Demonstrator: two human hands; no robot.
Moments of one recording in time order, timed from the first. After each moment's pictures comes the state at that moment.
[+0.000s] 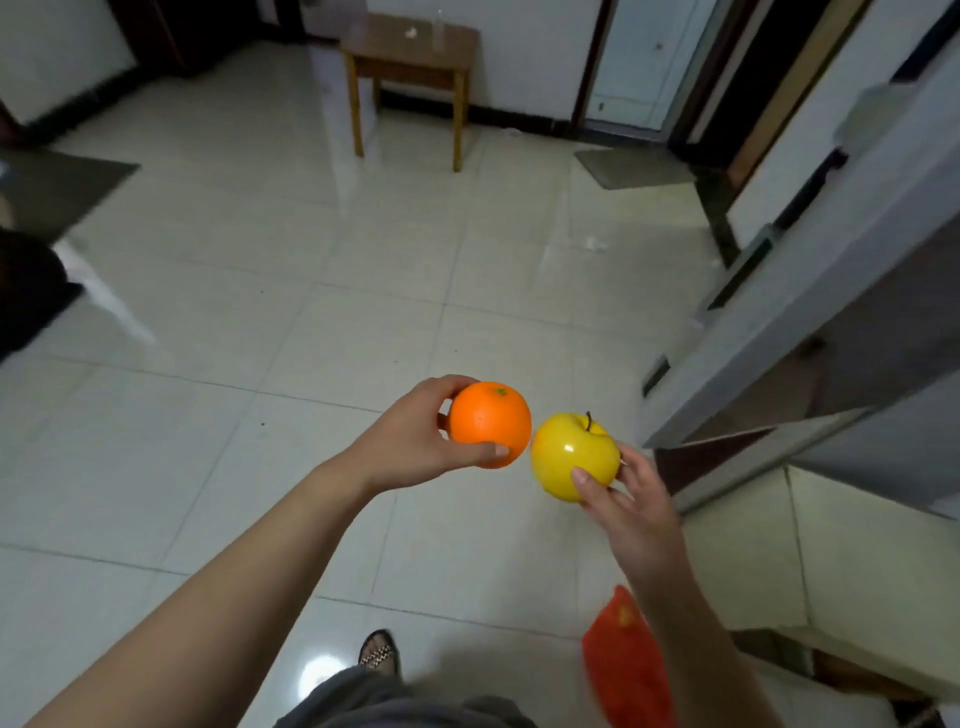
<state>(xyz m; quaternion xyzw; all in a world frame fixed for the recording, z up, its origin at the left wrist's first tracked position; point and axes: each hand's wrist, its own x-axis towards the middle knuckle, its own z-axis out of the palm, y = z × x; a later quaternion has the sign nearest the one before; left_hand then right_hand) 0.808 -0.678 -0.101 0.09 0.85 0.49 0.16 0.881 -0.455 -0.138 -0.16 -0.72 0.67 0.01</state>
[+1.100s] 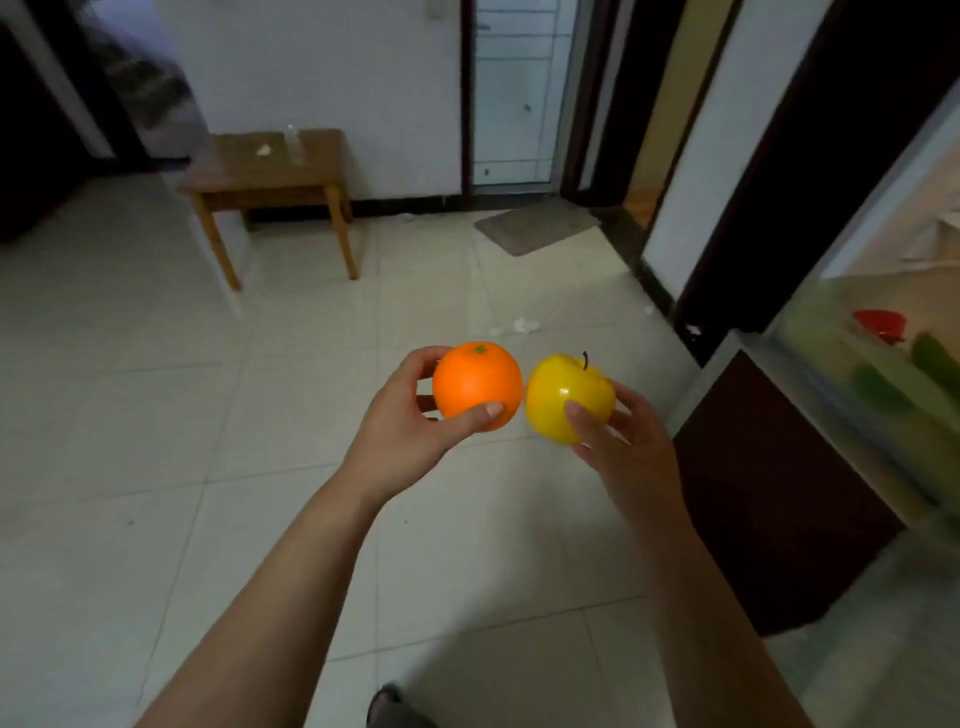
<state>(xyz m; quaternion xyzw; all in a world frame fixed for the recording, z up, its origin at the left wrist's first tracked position) 0.301 -0.563 -0.042 0.15 0.80 0.58 0.08 0.372 -0.376 -0.073 -0.22 -0.65 0.70 0.19</state>
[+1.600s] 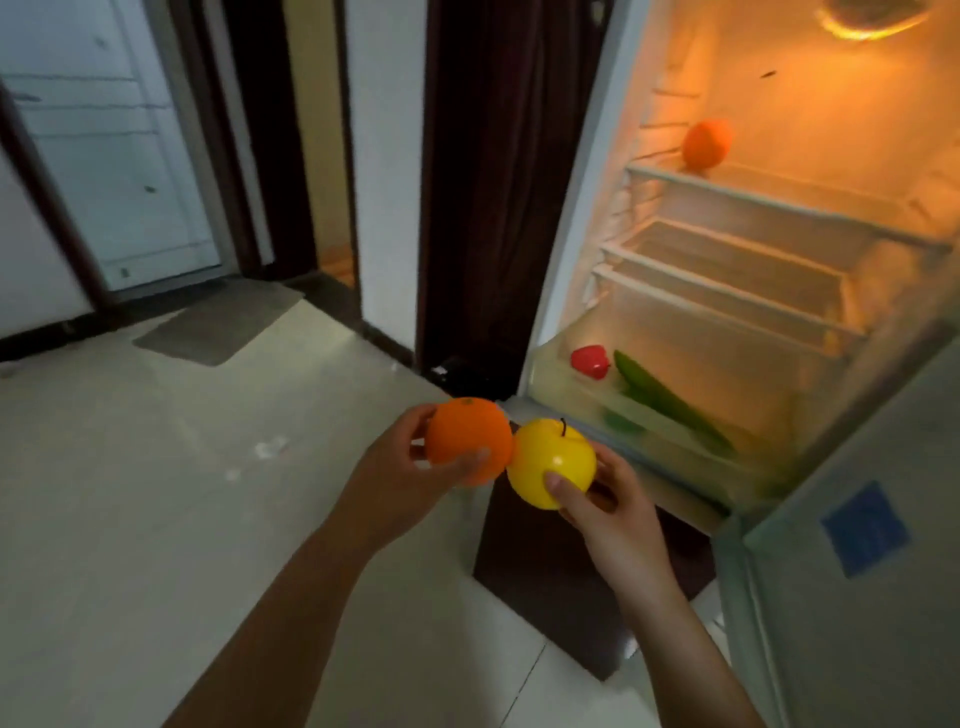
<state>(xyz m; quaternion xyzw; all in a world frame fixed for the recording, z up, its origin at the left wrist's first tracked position) 0.099 -0.277 -0.040 0.42 0.70 0.51 0.27 0.289 -0.202 -0.050 -0.45 -0.61 0.53 0.38</state>
